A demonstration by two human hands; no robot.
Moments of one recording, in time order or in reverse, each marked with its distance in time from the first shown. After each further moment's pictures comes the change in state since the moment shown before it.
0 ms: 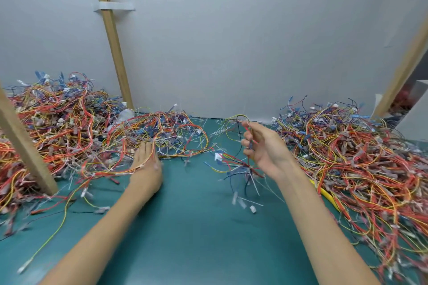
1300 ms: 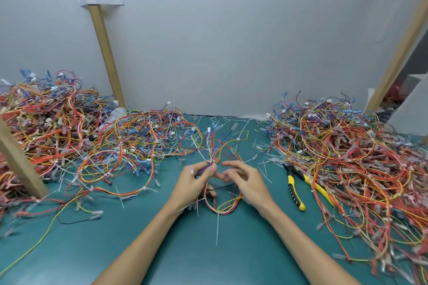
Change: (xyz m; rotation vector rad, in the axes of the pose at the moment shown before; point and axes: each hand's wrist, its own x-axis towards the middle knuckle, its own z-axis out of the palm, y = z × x) left_hand -0.050 0.095 -0.005 -1.666 -0.175 0.423; right_hand -0.011 0.093 -0.046 -0.751 -0.035 -0.206
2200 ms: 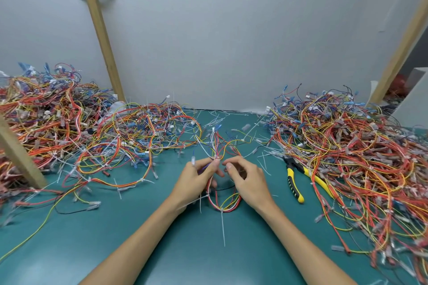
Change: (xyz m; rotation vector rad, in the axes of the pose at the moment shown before) left_hand -0.012 0.008 0.016 0.078 0.043 0.036; right_hand -0.012 0.015 0.000 -0.232 0.150 -0.197
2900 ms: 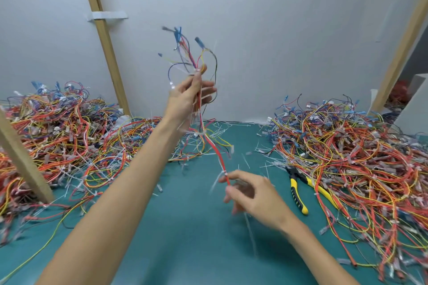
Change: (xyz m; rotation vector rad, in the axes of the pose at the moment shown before) left_hand 0.100 0.146 -0.045 -0.489 0.160 0.201; right_hand -0.021 -0.052 -0.036 0.228 -0.325 -0.004
